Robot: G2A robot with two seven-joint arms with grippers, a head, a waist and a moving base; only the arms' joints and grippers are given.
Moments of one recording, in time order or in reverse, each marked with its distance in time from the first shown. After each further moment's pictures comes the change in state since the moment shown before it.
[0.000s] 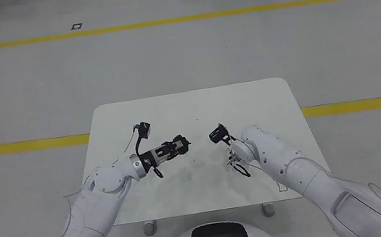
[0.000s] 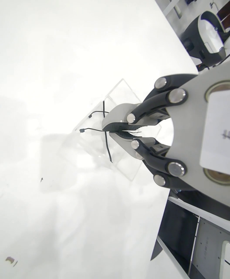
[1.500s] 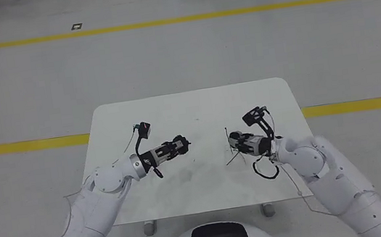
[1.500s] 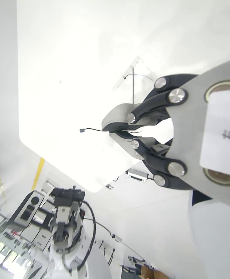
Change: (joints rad) left arm 0.000 0.000 0.000 0.000 0.000 0.000 0.000; right arm -0.478 0.238 0.515 -0.544 0.506 -0.366 -0.463
